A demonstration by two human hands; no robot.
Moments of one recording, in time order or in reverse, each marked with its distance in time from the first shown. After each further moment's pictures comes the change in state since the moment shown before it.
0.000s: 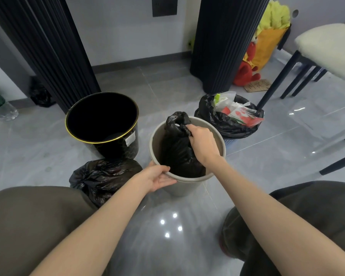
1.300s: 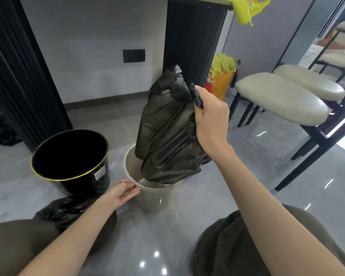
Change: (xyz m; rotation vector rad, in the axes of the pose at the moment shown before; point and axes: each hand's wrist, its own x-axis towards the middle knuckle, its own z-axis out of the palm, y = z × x) left_hand 0.024 0.027 0.008 -0.086 0.017 0.162; right_hand 0.006 -0.035 -0.191 0.097 0.738 -0.105
